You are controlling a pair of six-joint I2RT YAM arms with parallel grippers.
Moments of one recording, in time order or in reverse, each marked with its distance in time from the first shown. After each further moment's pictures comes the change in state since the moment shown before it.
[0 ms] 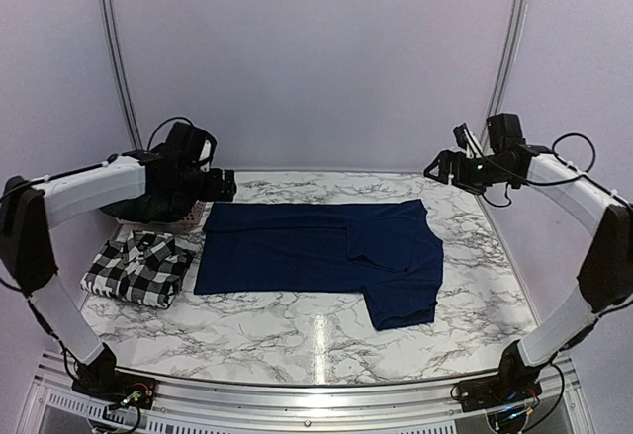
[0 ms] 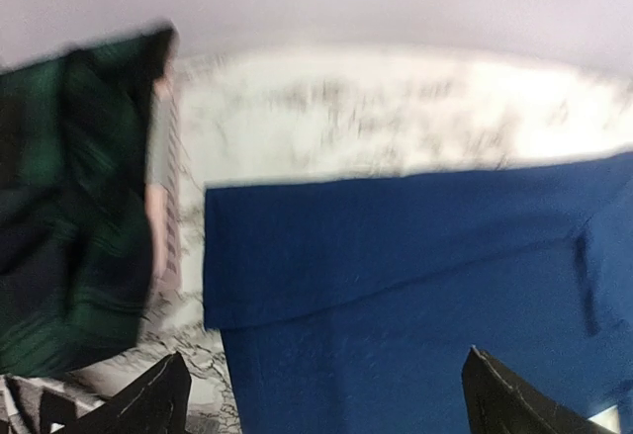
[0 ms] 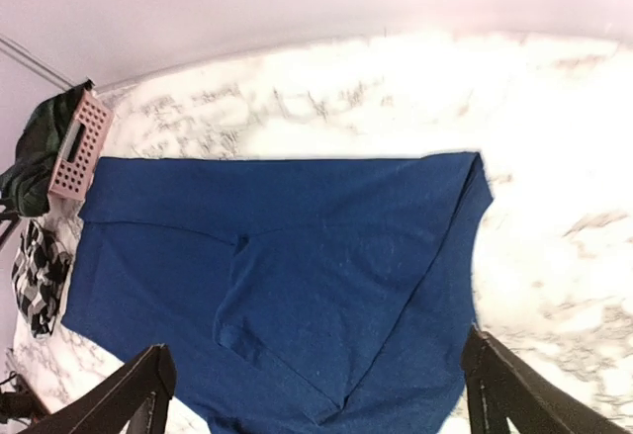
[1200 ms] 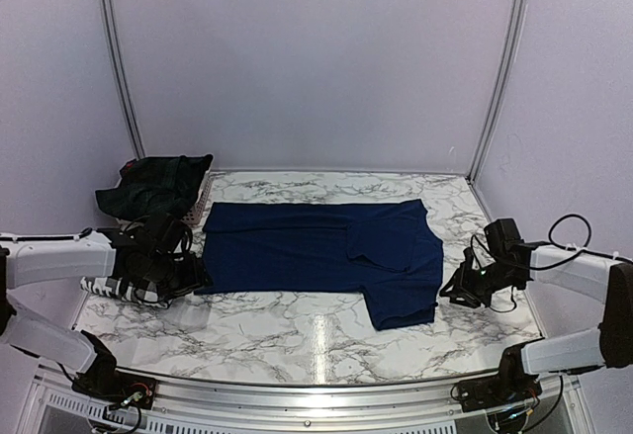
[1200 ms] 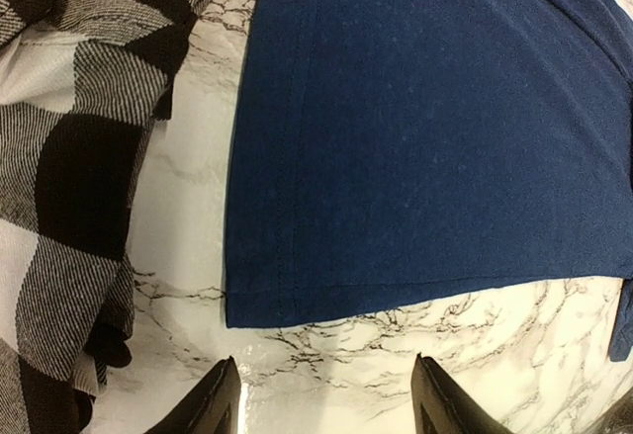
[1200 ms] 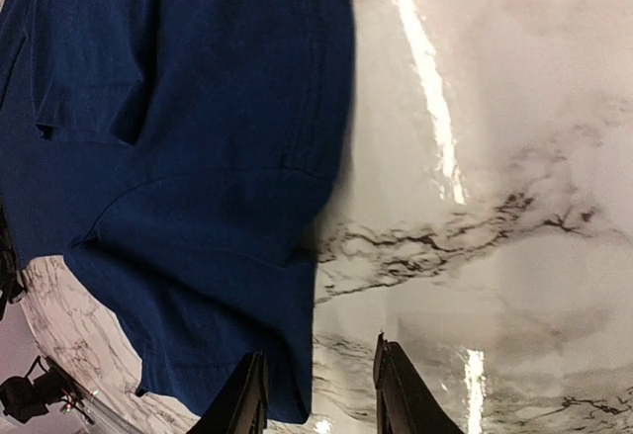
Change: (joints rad) left arm -0.100 -0.409 -0.686 0.018 0.171 -0.493; right arm 0.001 -0.368 -0.807 0.032 0.018 0.321
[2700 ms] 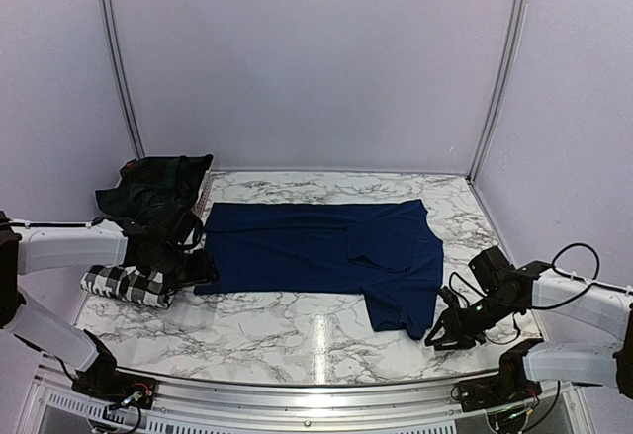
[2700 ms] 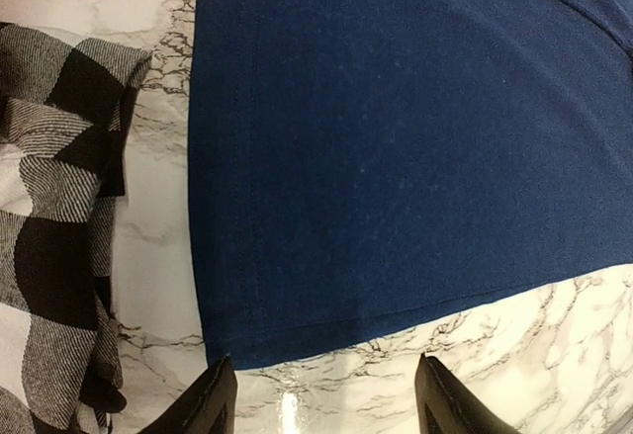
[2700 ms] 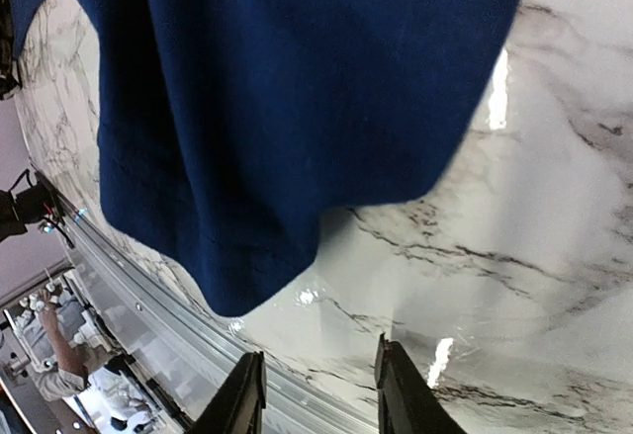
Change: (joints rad) left arm -0.020 0.100 0.102 -0.016 -0.030 0.139; right arm 0.246 -0.177 -0.124 -0.230 -0.239 -0.055
